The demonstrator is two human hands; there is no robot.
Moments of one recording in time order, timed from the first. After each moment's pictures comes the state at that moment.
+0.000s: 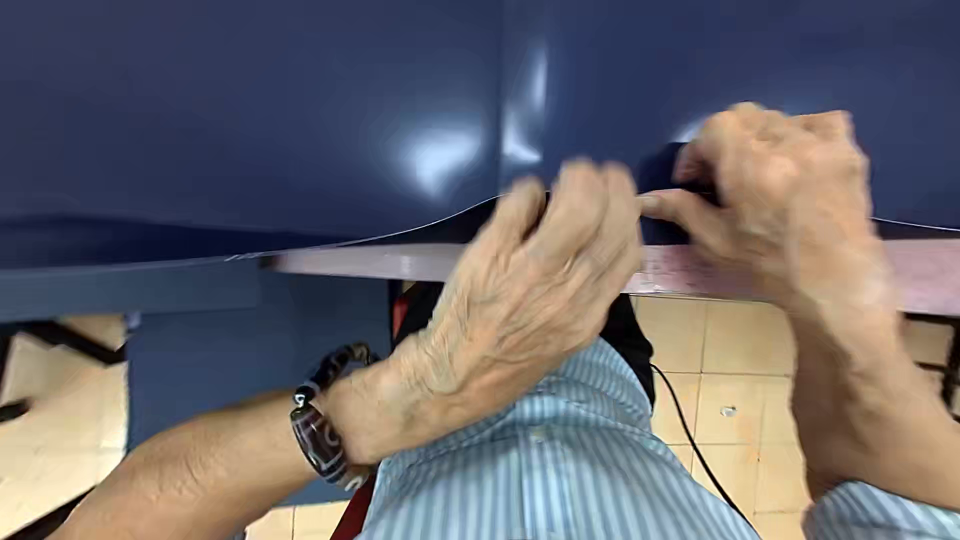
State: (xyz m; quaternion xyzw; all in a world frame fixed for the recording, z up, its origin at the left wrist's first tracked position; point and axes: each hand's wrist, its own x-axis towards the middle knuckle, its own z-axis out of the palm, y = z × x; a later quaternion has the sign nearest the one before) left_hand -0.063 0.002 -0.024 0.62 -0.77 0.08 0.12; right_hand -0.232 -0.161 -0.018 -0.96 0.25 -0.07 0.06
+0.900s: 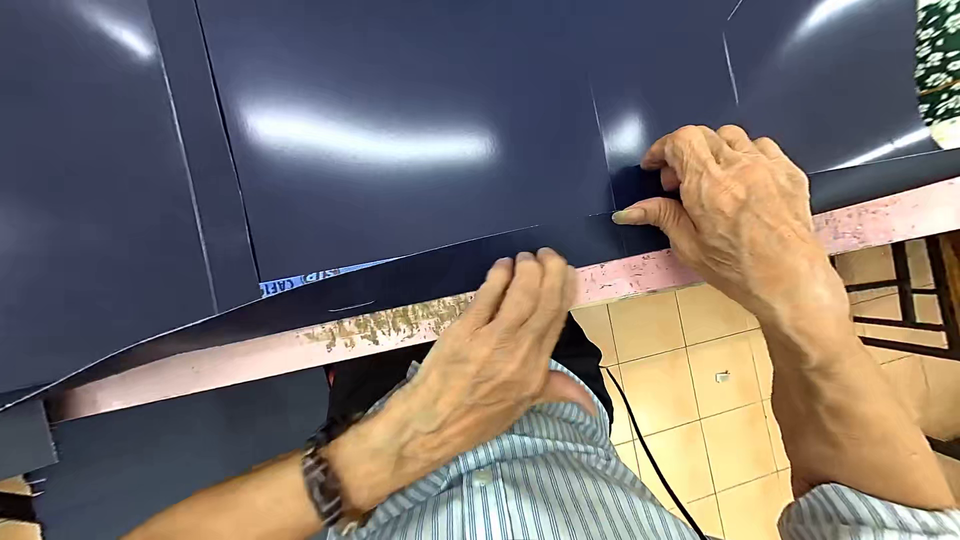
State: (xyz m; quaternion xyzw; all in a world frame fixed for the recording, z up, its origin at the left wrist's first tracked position) left_hand -0.128 -0.026 -0.068 0.51 -0.84 0.05 0.17; right_hand -0.330 -0.188 -0.016 -0.93 0.36 -0.07 0.01
